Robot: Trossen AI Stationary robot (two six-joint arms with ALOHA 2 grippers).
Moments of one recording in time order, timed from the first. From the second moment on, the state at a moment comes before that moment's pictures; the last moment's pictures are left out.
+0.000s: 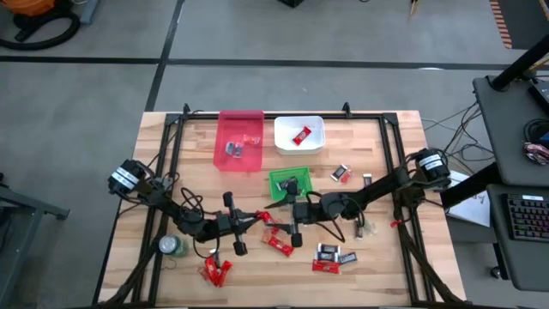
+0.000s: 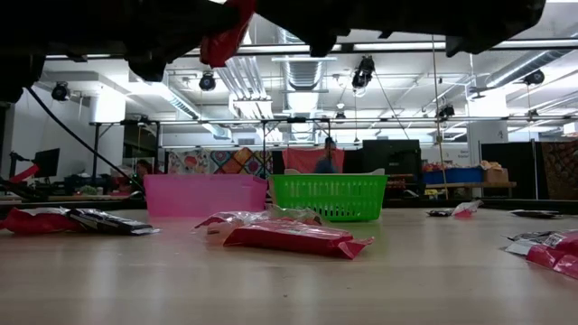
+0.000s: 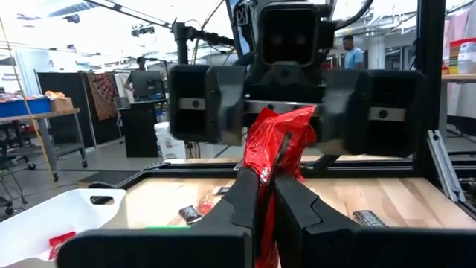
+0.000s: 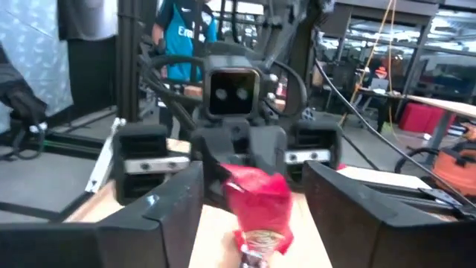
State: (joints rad) left arm -0.58 1.79 0.50 1.55 -0.83 0.25; right arm 0.28 1.81 0.88 1.02 0.18 -0.16
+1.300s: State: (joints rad) left arm -0.50 1.62 0.46 1.50 -1.01 0.26; right arm -0.26 1.50 0.93 0.12 0.29 -0.08
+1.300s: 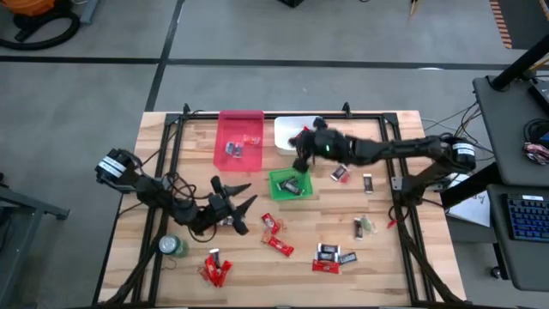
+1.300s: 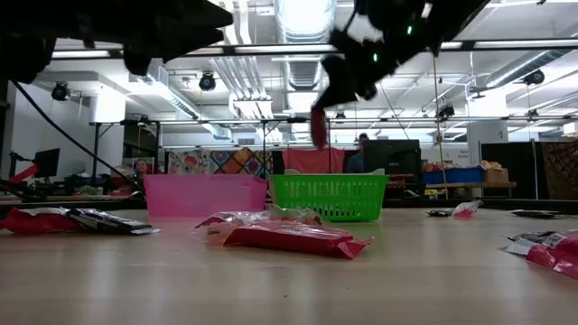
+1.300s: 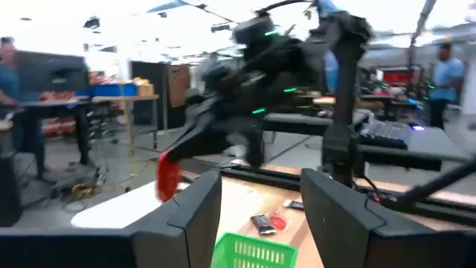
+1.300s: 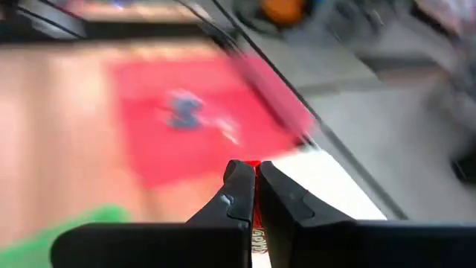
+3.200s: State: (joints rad) left arm -0.30 1.28 0.71 -0.41 -0.19 -0.40; right arm -0.19 1.41 0.94 -0.26 -0.03 0.21
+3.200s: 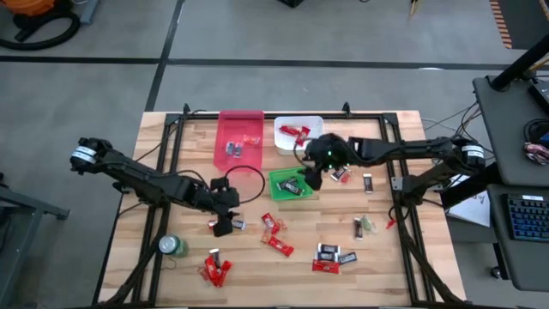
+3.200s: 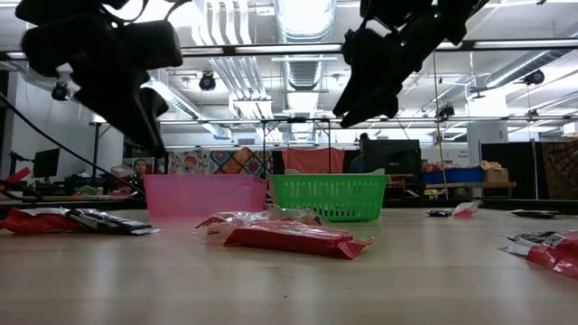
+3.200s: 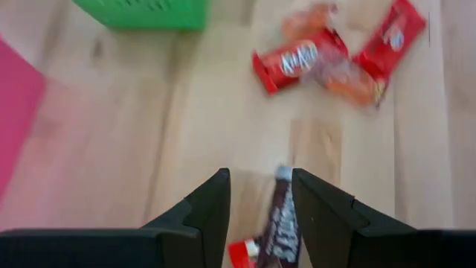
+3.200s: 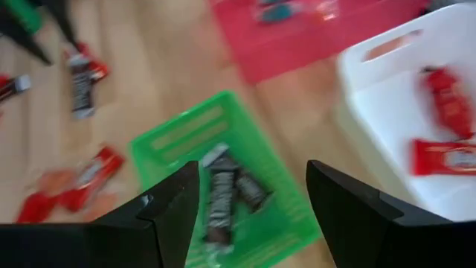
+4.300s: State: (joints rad) left arm -0.42 1.53 0.70 -0.46 -0.19 -0.40; right arm 0.00 1.42 0.93 -0.28 -0.02 0.29
